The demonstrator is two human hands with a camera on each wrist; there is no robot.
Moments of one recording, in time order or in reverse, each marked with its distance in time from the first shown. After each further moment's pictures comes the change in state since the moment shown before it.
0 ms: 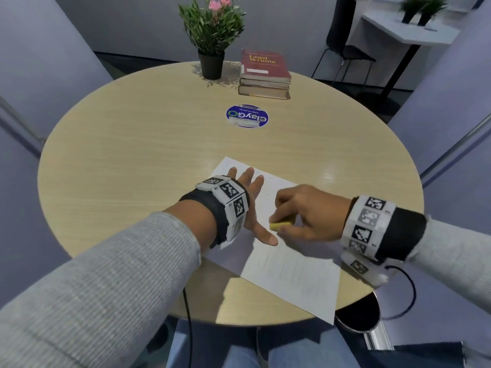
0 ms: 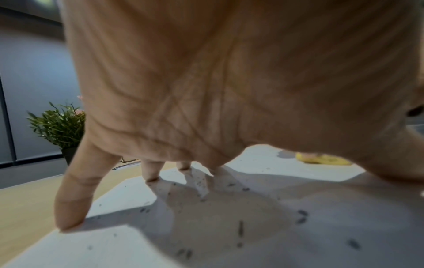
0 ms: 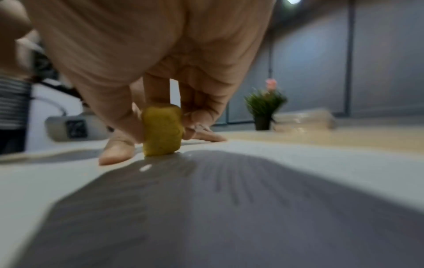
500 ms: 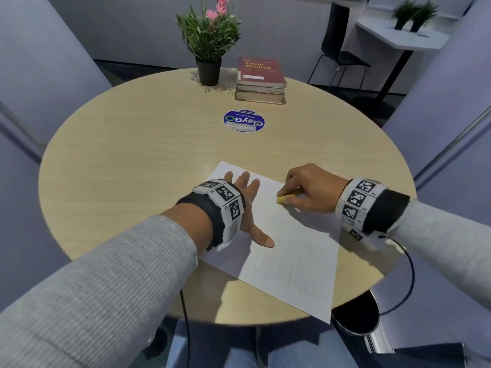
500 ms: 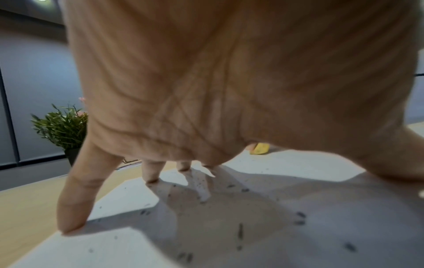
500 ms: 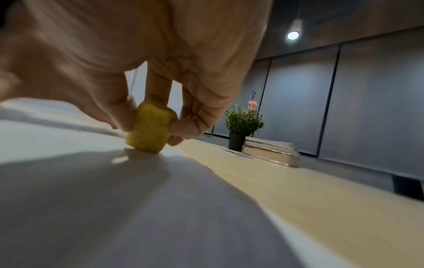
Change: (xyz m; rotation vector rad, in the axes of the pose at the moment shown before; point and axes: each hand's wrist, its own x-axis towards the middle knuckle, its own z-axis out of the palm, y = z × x) left_hand -0.007 0.004 -0.003 0.011 -0.011 -0.021; right_hand 0.008 0.036 -0.021 -0.052 0.106 0.265
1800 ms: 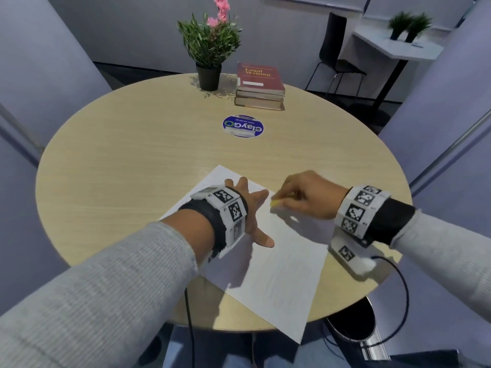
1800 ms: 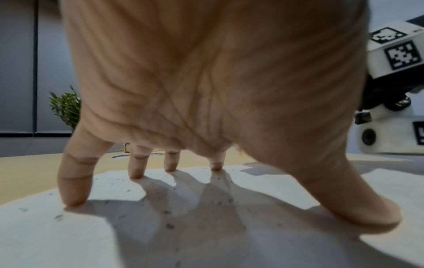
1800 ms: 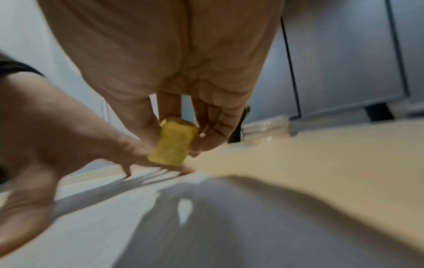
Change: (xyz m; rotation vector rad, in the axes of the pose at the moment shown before) left_hand -0.001 0.005 -0.005 0.031 0.079 0.044; right_hand -0.001 -0.007 0.002 0.112 0.043 0.018
